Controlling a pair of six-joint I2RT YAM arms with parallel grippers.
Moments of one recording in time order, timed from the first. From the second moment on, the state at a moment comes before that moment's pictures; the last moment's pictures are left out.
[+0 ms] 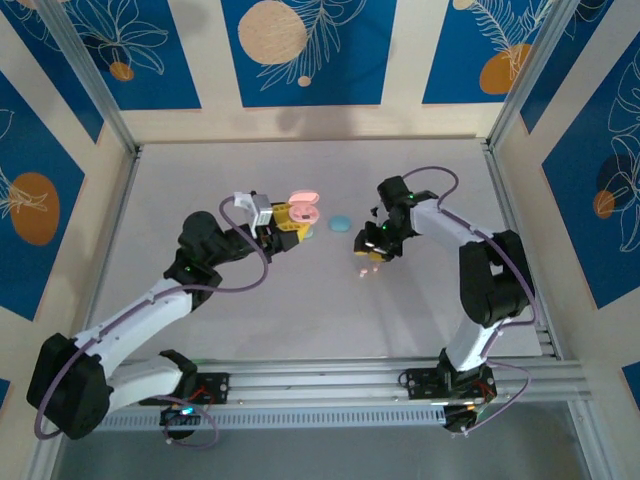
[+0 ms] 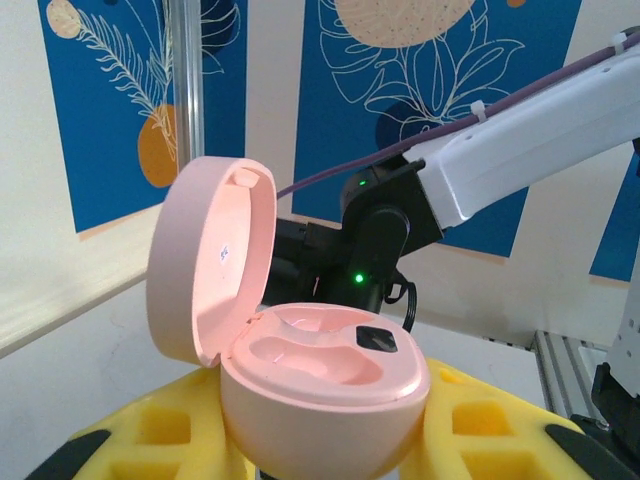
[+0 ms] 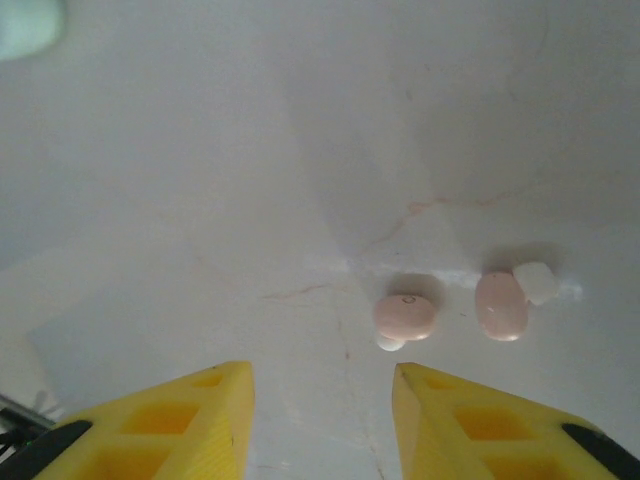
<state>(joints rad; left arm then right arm) -0.56 1.10 0.68 0.54 0.65 -0.15 0.34 1.73 1.19 -0.84 -0.39 0.52</state>
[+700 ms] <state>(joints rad) -0.56 1.09 0.67 0.51 0.63 -0.12 0.43 1.77 1.15 -0.81 -0.27 0.70</state>
